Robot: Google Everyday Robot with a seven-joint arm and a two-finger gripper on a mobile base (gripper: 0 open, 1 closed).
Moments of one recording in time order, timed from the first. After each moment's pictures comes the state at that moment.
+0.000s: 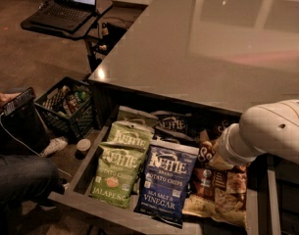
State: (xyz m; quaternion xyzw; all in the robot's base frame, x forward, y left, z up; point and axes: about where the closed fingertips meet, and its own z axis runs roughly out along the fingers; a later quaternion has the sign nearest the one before) arm 0.470 -0.214 0.676 -0.55 0.81 -0.04 0.17
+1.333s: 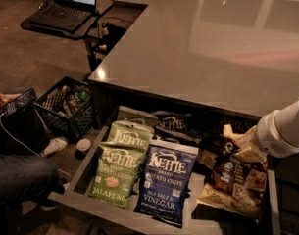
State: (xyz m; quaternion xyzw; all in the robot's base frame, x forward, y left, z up) arm 0.444 -0.252 0.743 -0.50 0.84 0.06 0.19
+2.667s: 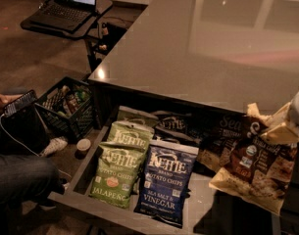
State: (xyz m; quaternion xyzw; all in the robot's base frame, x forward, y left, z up) arm 0.425 -0.278 0.841 -0.45 0.87 0.07 0.19
